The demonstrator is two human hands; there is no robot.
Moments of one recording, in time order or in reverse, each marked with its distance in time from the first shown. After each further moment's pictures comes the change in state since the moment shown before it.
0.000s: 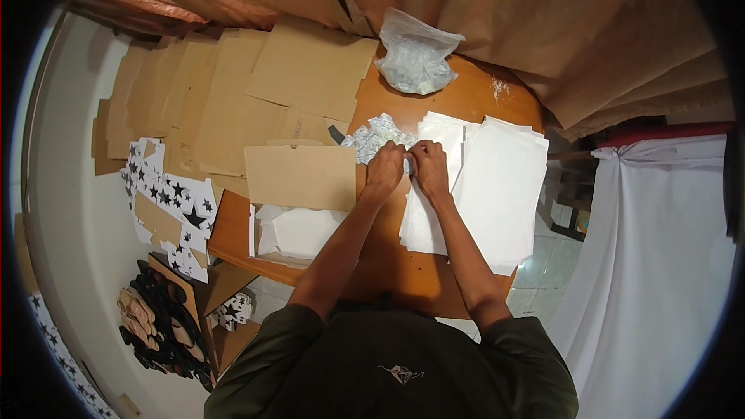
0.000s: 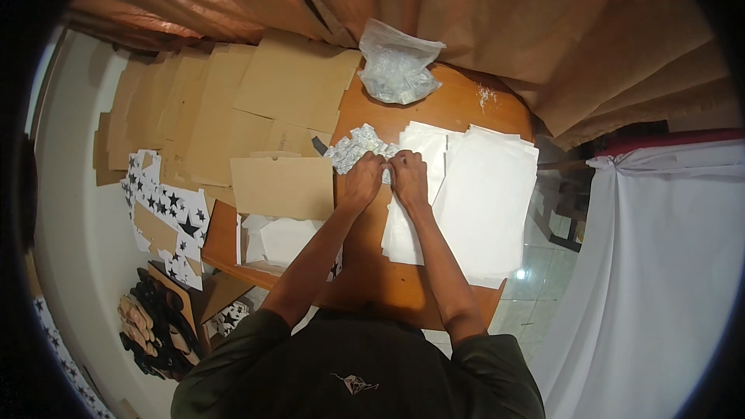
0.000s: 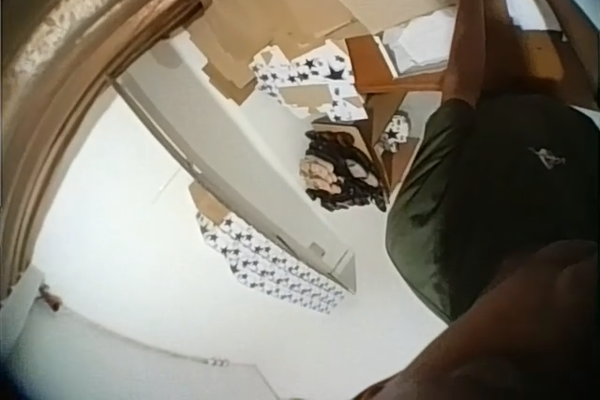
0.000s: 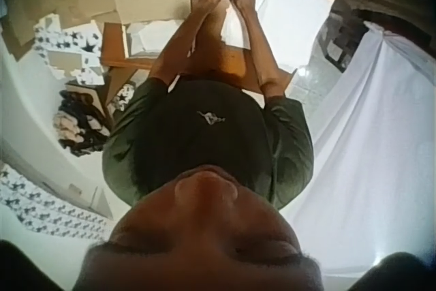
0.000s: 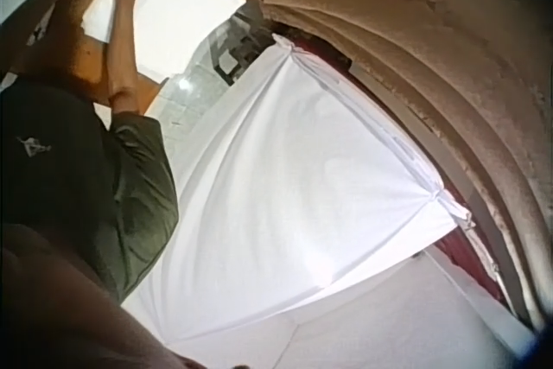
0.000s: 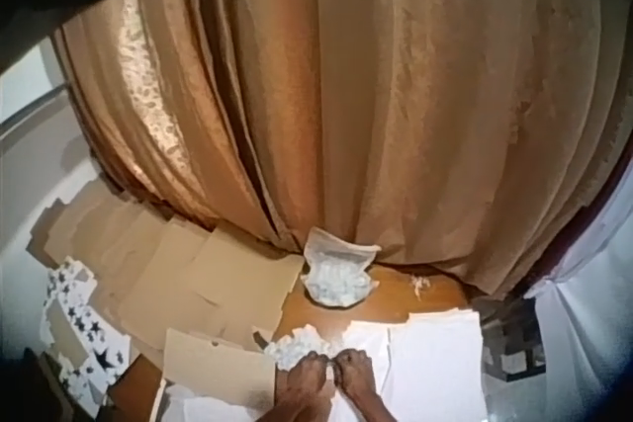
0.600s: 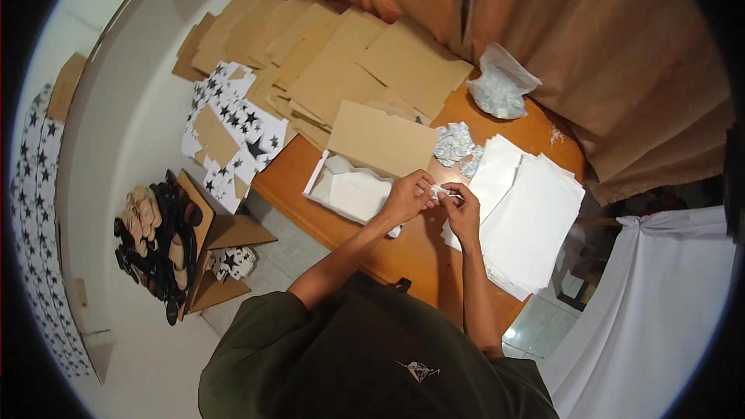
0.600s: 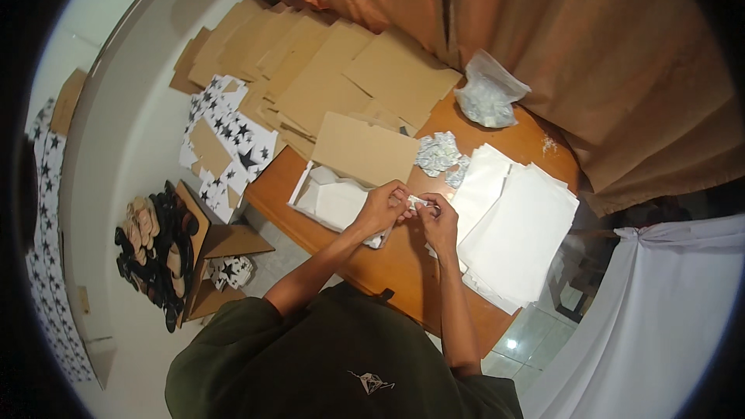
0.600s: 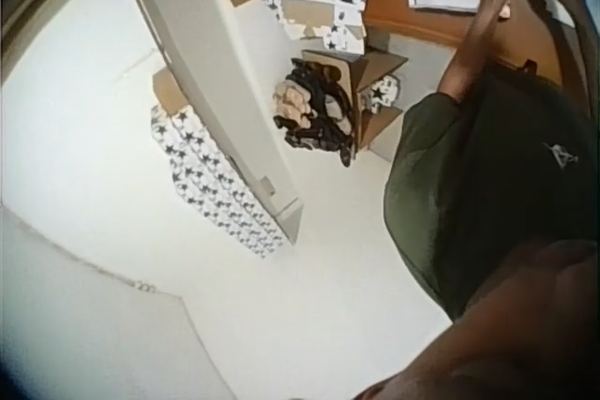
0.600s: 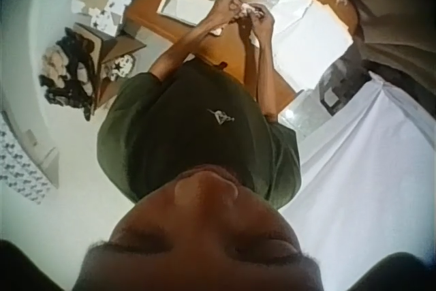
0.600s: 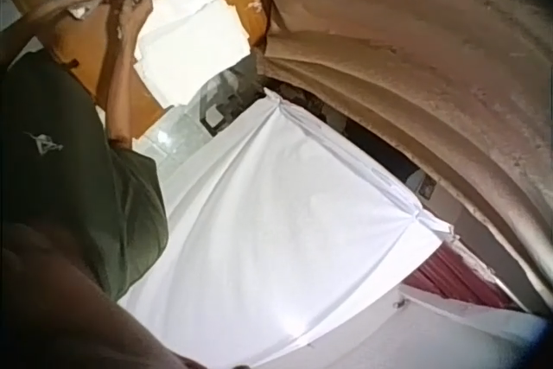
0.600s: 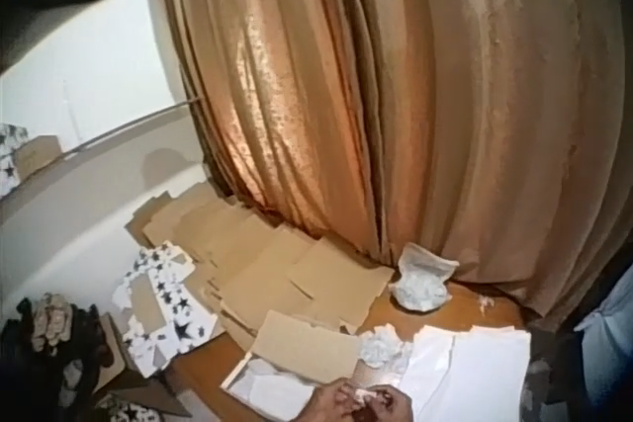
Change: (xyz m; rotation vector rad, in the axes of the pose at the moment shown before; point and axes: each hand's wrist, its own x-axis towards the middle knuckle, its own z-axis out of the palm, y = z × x) left_hand -0.162 0.025 -0.113 -0.782 0.025 -0.292; right_hand -0.093 -0.121 -0.049 0.878 -0.230 0.317
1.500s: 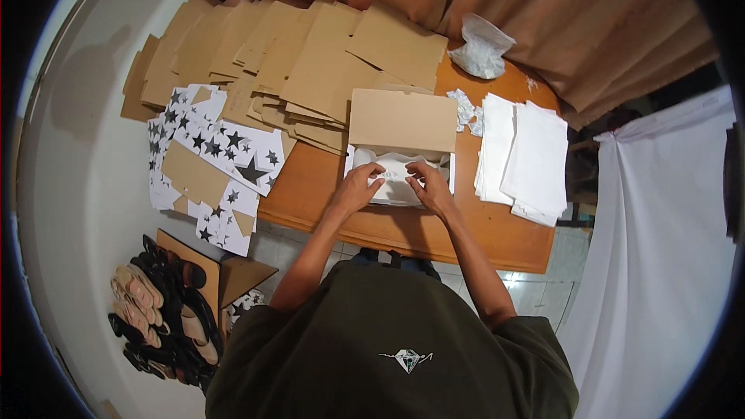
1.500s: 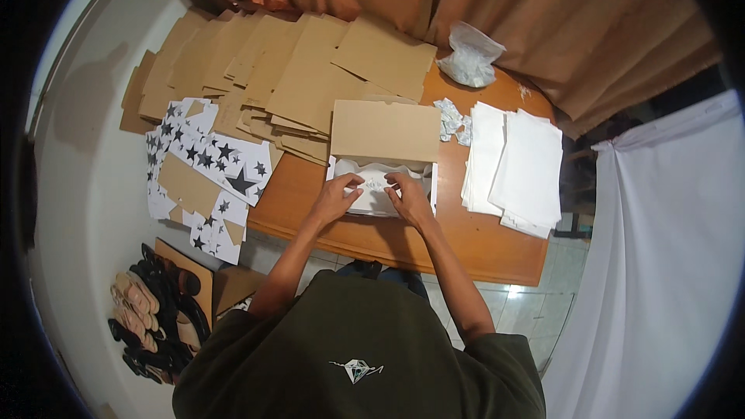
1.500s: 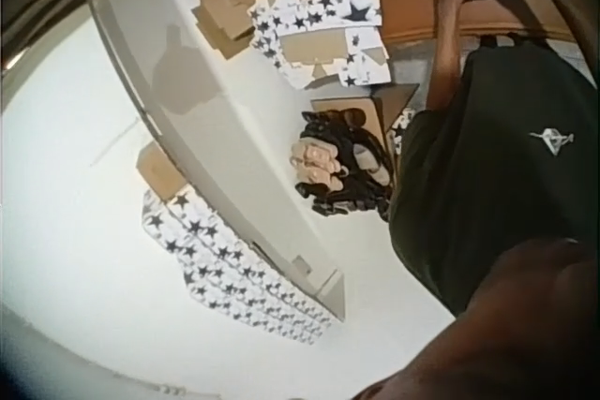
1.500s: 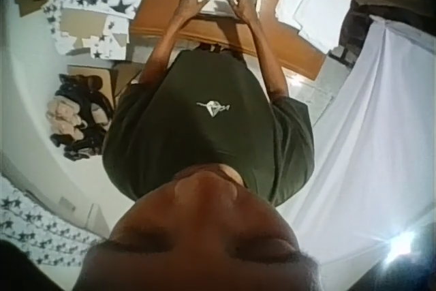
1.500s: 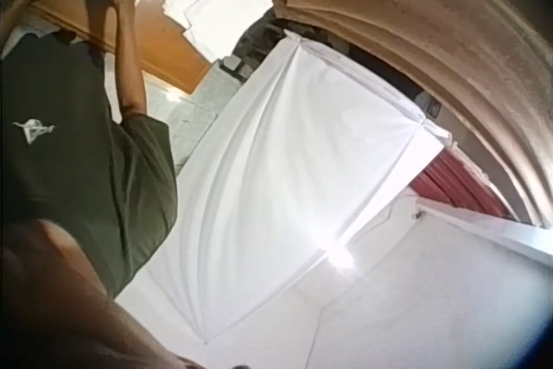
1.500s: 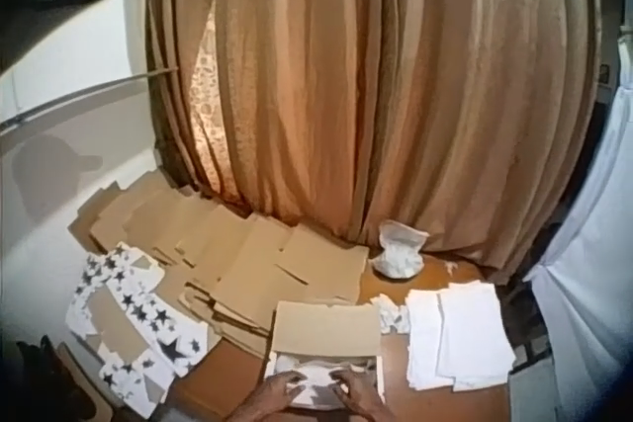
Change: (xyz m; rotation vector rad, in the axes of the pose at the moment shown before) left_hand -0.044 -0.099 -0.225 0.308 -0.111 0.315; right_hand -0.021 0.018 0.190 -0.556 -0.015 -0.109
